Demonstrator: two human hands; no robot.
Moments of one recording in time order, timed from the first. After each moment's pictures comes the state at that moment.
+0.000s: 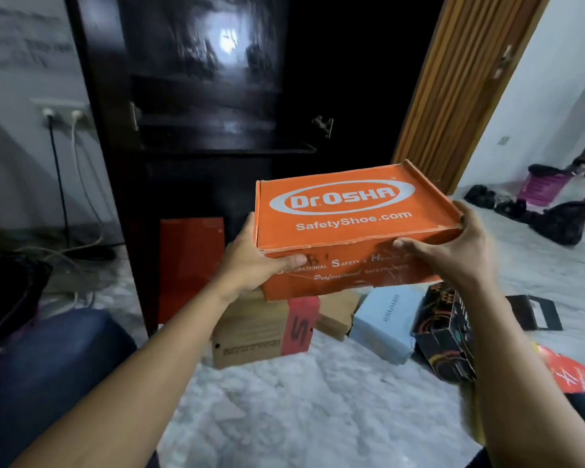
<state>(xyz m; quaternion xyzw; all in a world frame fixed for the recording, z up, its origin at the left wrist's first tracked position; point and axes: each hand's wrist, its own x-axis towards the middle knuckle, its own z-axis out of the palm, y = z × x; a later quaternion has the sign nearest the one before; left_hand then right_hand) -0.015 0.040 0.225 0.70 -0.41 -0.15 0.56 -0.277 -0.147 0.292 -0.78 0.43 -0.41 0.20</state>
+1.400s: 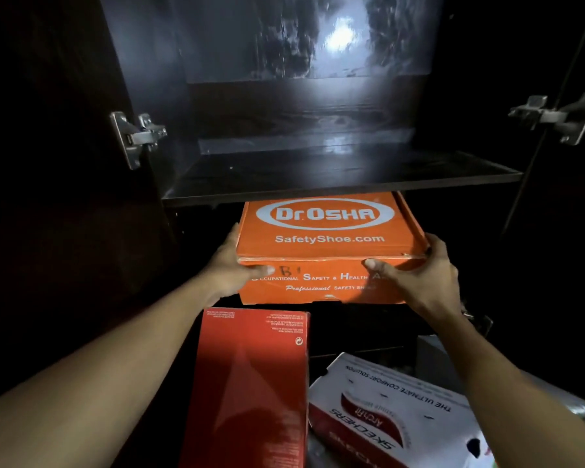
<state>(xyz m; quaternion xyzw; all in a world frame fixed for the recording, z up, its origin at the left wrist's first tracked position) 0.416 -0.134 0.156 0.84 -0.20 -0.13 0.48 0.251 -0.396 0.122 -0.79 0.31 -0.35 0.40</state>
